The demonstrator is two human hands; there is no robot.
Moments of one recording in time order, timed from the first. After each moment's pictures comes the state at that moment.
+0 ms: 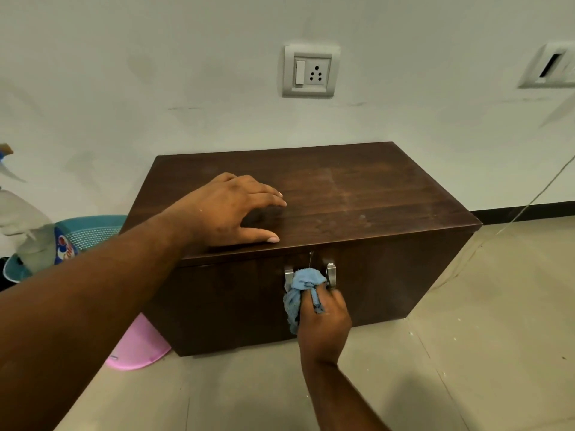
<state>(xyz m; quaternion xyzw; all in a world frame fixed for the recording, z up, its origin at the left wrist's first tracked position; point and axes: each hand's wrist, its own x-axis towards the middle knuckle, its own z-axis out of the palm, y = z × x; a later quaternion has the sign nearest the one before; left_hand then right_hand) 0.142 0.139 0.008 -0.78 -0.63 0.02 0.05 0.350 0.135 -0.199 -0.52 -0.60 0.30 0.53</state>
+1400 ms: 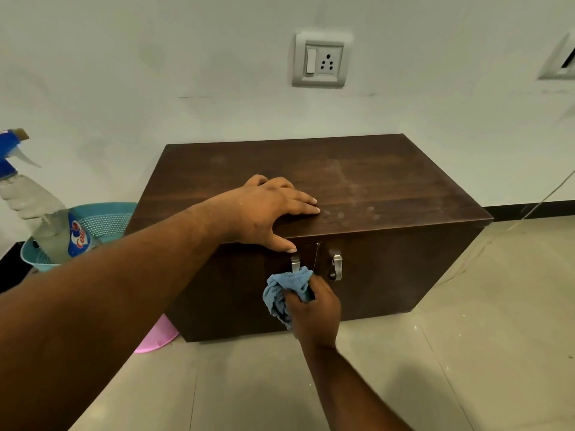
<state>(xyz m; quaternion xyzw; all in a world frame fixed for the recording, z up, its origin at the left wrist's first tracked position) 0.169 0.158 -0.005 -0.80 -0.60 0.05 -0.03 0.346 0.133 -0.195 -0.46 -0.69 0.38 0.41</state>
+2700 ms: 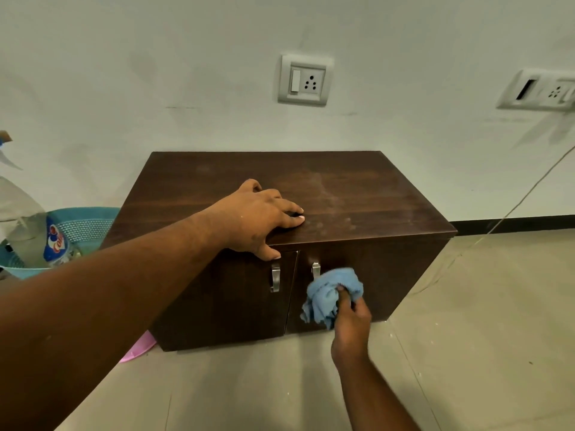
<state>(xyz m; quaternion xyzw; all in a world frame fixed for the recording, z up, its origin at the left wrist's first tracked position) 0.191 0.160 0.001 -0.81 -0.57 0.11 0.09 0.421 0.172 -0.184 -0.48 -0.38 0.61 0.50</state>
